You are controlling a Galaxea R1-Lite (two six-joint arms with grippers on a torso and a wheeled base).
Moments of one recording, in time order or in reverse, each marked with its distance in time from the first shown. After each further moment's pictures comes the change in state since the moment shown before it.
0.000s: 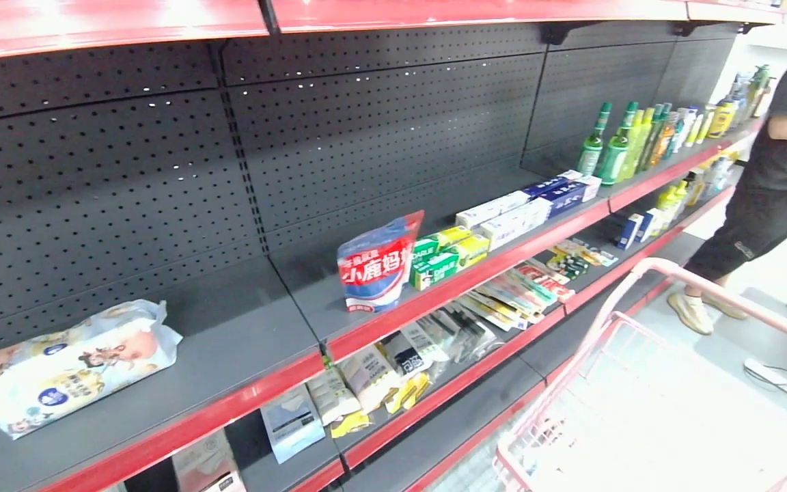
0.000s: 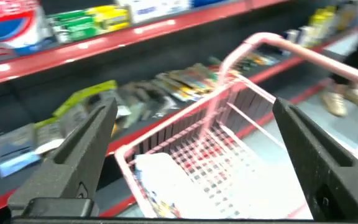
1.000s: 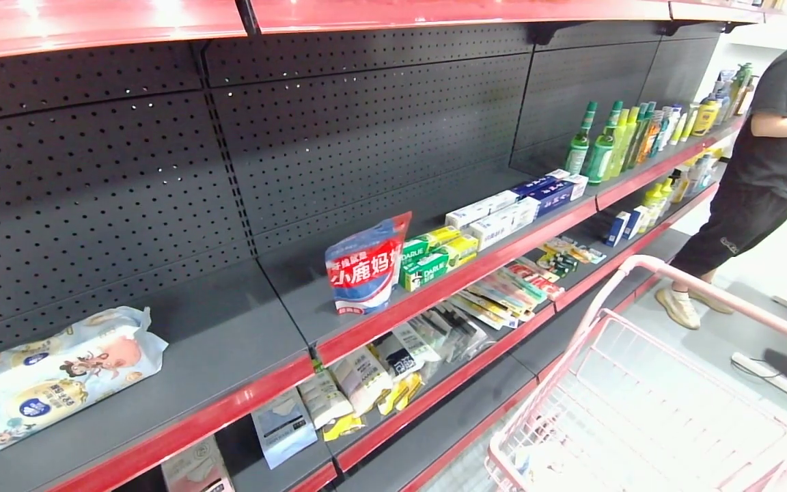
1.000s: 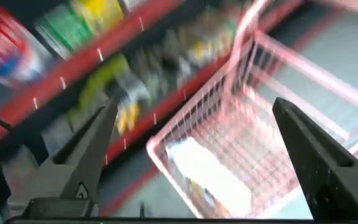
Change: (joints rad) left arm 0.000 0.000 0.000 -0.001 0.000 0.000; right arm -0.001 0.871 -0.437 -0.046 0.029 0.214
